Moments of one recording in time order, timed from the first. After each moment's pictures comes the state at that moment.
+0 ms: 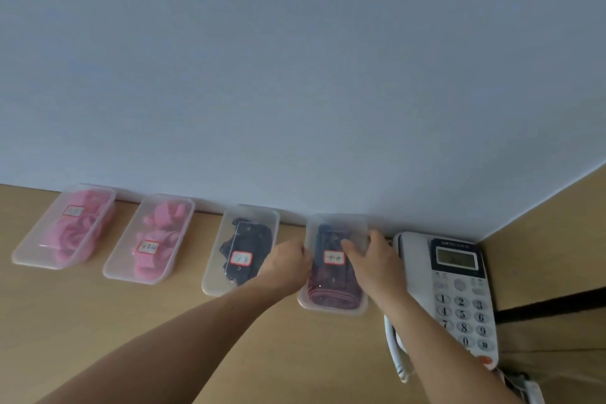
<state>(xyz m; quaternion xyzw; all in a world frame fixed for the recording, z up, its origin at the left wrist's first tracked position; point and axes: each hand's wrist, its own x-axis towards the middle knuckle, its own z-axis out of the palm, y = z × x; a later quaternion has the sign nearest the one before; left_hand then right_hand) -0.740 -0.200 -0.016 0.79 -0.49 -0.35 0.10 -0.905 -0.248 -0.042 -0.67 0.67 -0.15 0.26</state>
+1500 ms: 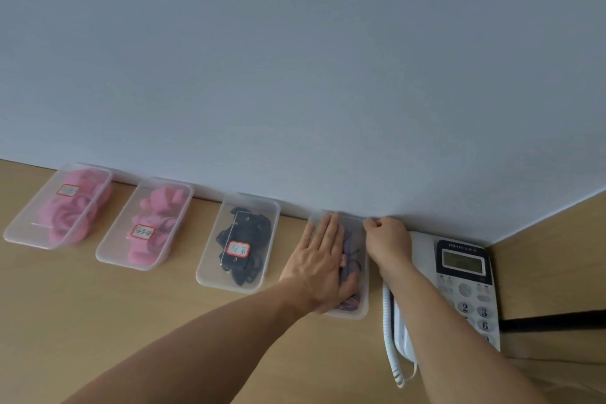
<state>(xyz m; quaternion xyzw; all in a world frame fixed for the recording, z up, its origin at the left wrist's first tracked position) -0.780 -0.201 -0.066 0.66 -0.75 -0.10 0.02 -0.903 -0.299 -0.052 -0.59 0.72 -0.14 0.33</state>
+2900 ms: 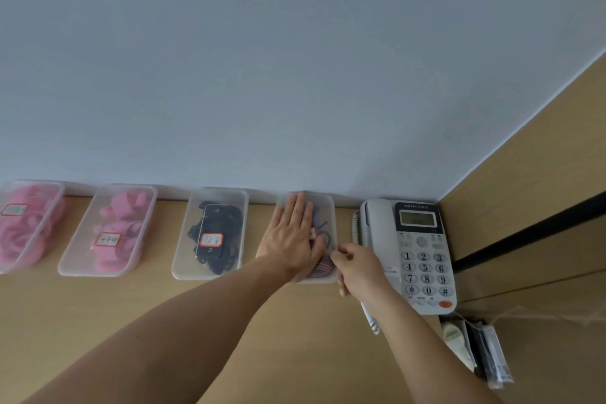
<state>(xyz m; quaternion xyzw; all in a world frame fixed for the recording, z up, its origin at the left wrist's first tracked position) -0.777 -0.208 -0.072 0.67 -0.74 -0.10 0.01 -0.934 -0.192 -0.035 -0.53 0.66 -0.16 0.51</state>
